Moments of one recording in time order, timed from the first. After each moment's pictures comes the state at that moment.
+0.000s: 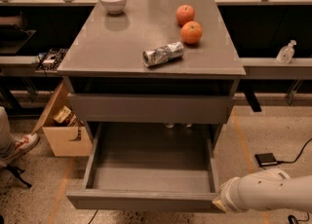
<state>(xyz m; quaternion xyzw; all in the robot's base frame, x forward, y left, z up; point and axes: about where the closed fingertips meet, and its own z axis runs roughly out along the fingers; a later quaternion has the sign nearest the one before) 0.404 -0.232 0.461 -0.44 0.89 0.02 0.15</state>
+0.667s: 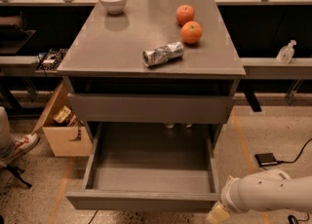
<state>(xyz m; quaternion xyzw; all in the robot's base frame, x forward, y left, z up) 0.404 -0.231 0.461 -0.44 0.89 0.02 0.15</state>
